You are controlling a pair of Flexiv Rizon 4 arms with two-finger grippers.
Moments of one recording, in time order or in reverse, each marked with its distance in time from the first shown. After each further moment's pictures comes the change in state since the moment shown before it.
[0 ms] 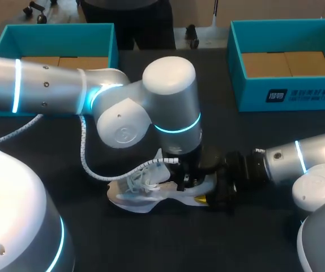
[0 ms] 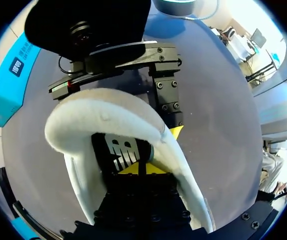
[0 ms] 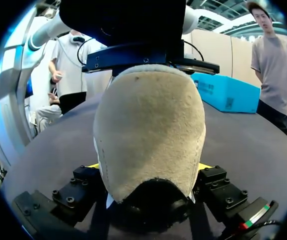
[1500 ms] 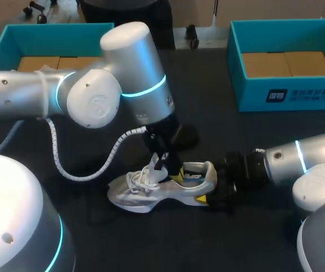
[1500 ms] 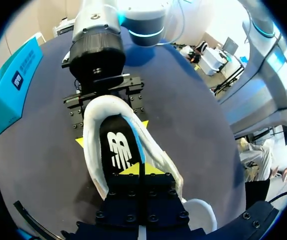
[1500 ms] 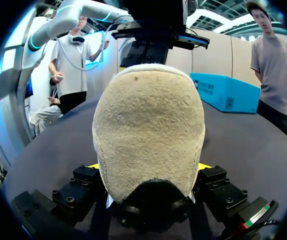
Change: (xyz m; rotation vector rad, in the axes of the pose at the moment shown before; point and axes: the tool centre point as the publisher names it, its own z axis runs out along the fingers) left arm 0.013 0.016 -0.059 0.213 0.193 0.095; right arm 0.000 0.001 -0.001 0.001 0.000 0.000
